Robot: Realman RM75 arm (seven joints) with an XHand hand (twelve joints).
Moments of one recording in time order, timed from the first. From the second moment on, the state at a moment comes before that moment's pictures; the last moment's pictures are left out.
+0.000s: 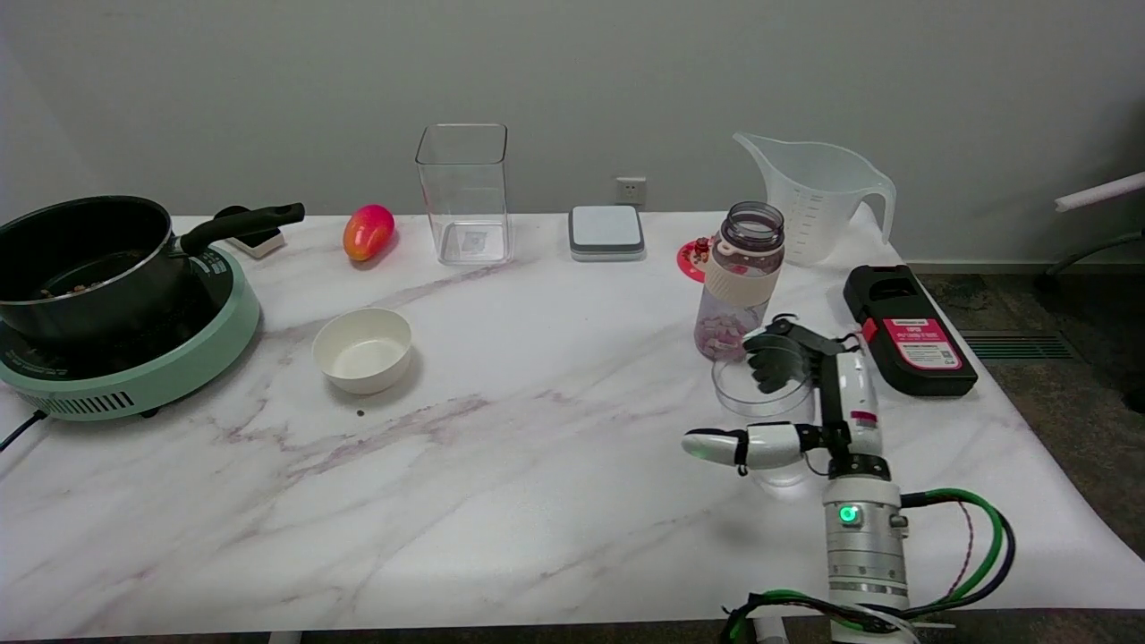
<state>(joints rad) -0.30 -1.24 -2.12 1.37 1.11 1.39 0.28</state>
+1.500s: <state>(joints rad) -0.06 -1.26 -2.17 1.17 1.00 1.13 0.89</state>
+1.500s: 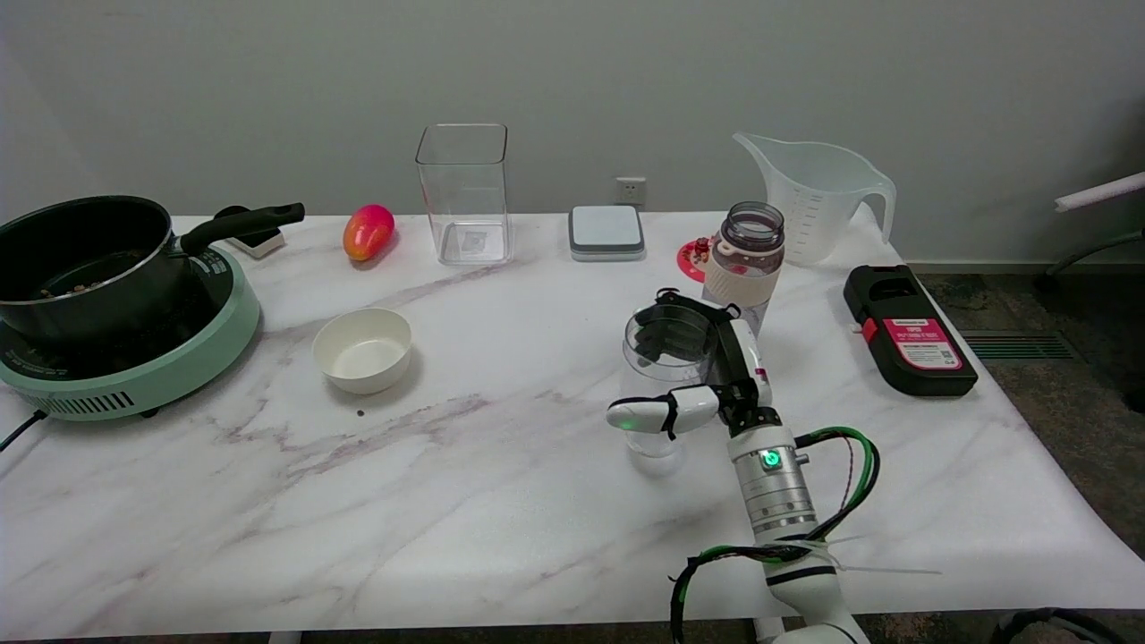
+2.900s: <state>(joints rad) 0.05 -1.27 -2.17 0.92 0.88 1.15 1.13</state>
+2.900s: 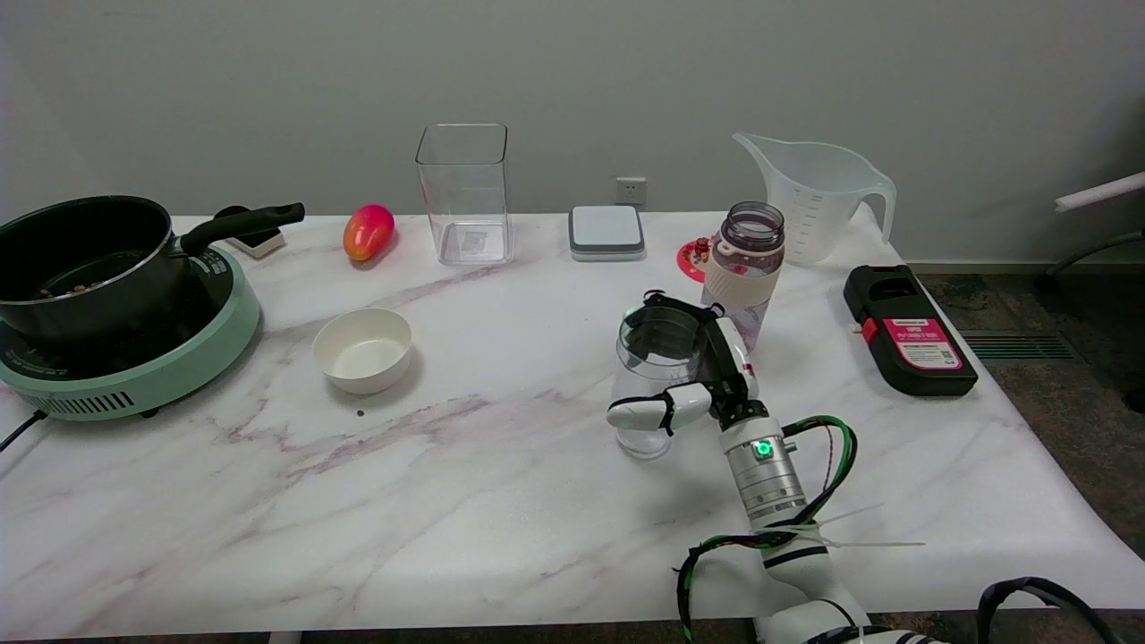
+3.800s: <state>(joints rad) 0.05 -1.27 -2.18 0.86 0.80 1.17 1.24</state>
